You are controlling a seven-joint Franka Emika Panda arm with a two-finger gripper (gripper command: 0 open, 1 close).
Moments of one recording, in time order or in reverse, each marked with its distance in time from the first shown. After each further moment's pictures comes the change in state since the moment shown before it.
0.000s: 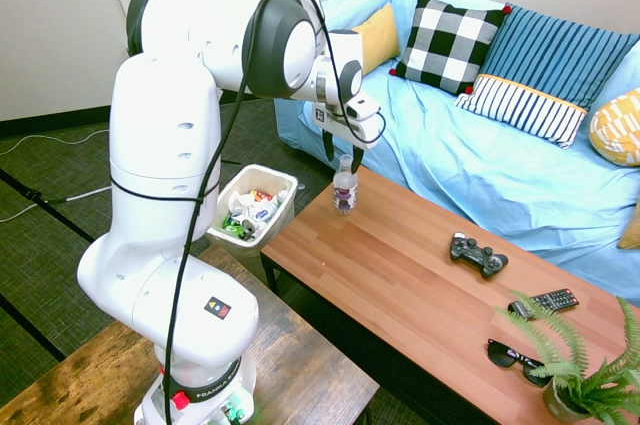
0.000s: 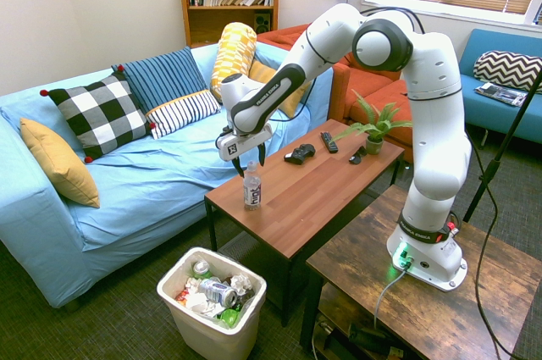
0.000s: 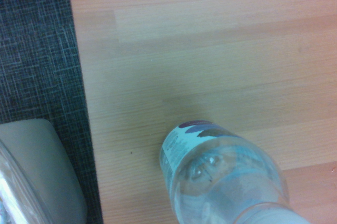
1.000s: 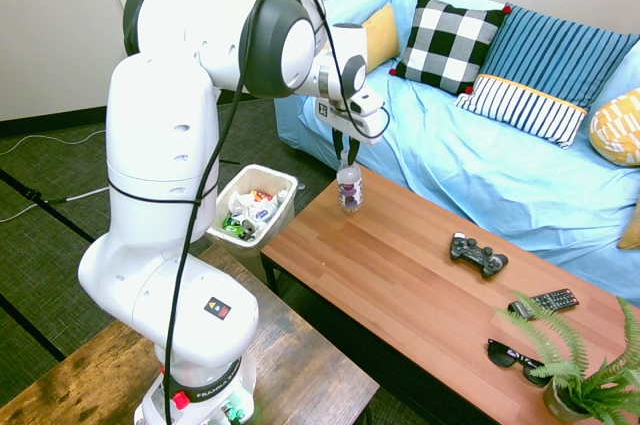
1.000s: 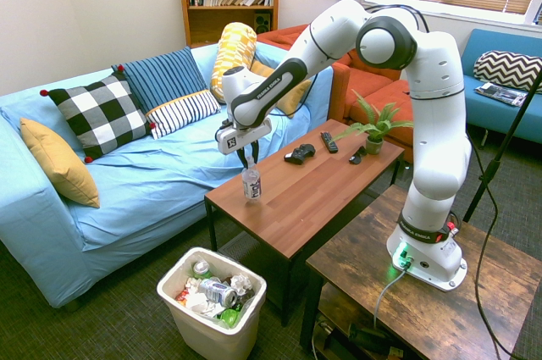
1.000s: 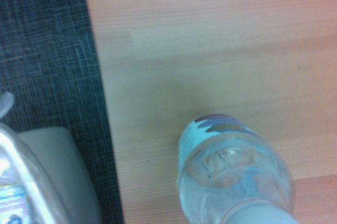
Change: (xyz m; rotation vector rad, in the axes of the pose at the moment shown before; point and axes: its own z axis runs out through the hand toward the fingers) arm -0.007 -0.003 -0.051 0.082 0.023 -0.044
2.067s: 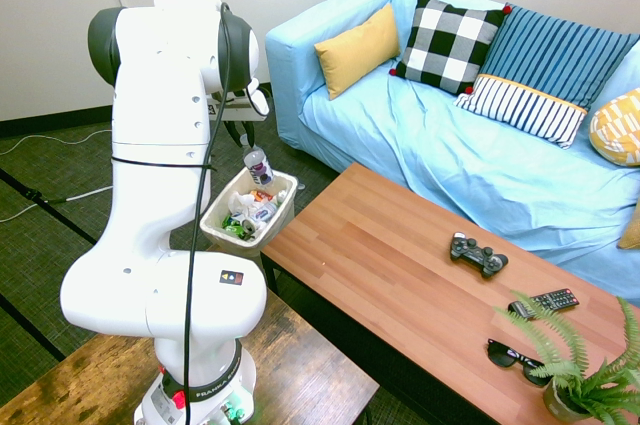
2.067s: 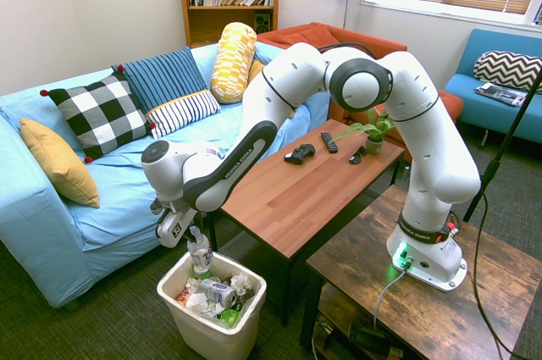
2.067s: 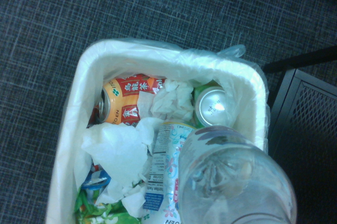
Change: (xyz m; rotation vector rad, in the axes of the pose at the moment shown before) arm -0.308 -0.119 0.069 -0.058 0.119 -0.483
